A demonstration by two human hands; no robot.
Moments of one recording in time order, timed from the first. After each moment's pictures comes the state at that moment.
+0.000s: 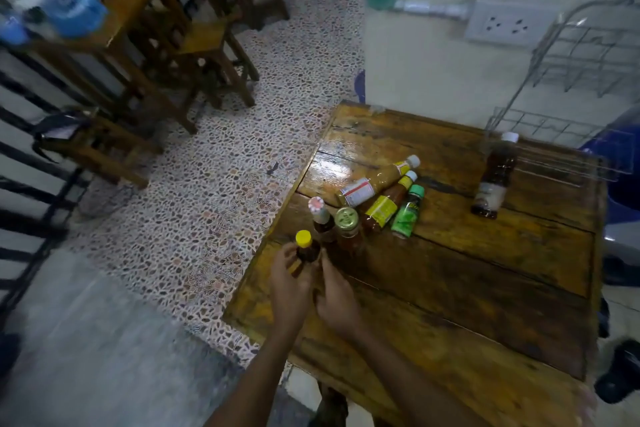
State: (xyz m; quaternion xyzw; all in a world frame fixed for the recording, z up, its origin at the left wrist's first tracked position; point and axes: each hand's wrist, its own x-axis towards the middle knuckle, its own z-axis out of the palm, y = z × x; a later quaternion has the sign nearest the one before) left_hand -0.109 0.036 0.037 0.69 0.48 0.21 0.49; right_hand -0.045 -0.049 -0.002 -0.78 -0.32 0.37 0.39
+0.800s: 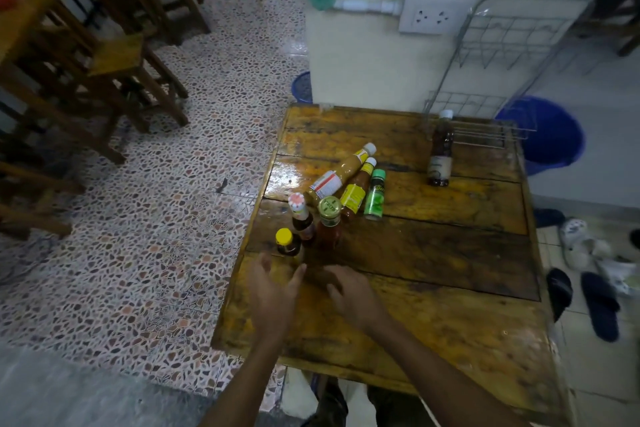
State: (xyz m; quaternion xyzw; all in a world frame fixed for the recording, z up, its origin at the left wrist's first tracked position) left_hand -0.139 0.062 0.023 0.75 0.47 0.10 0.46; right_hand -0.048 -0.084 -0.002 -0.87 -0.26 0.30 0.30
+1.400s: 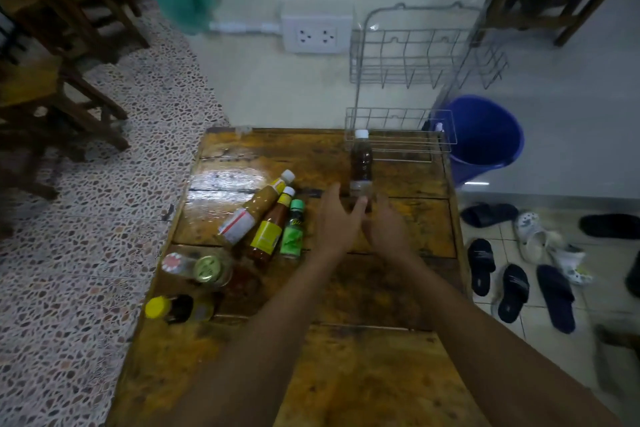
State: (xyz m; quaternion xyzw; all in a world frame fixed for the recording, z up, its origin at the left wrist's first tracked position) left_hand 0.170 -0.105 0.043 0.83 0.26 -0.01 0.49; right_hand 0.205 -0.215 0.011 -0.93 -0.05 0.14 0.33
